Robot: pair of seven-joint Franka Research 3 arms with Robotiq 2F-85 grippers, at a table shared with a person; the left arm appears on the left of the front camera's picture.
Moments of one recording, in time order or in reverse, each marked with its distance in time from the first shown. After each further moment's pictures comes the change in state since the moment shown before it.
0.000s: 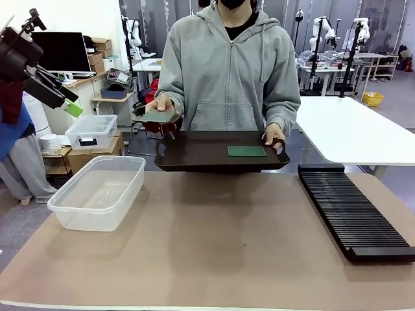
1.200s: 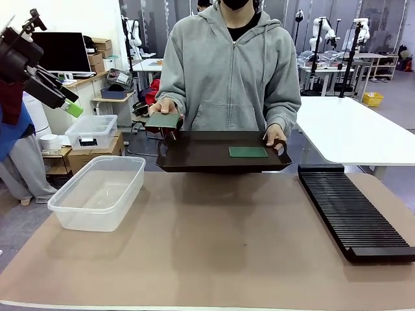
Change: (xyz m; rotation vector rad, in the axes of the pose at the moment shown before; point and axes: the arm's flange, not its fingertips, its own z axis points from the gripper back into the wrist) left arm 0.000 0.000 0.000 0.001 0.001 0.000; right arm 0.000 0.000 0.000 0.000 0.000 0.000
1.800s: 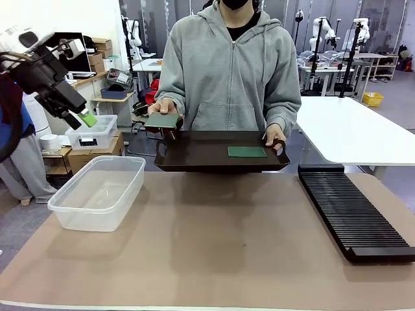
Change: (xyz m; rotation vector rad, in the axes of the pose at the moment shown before) left arm 0.003 0.039 -0.050 -0.139 0.259 0.568; right arm 0.000 0.000 0.000 0.000 -0.001 0.001
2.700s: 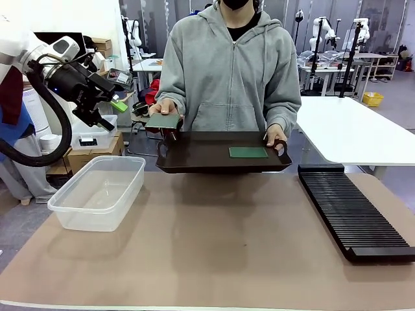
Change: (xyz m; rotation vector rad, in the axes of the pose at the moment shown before) left arm 0.056 0.054 -0.051 -0.355 -0.036 0.262; right arm 0.000 0.000 0.000 0.000 0.000 0.000
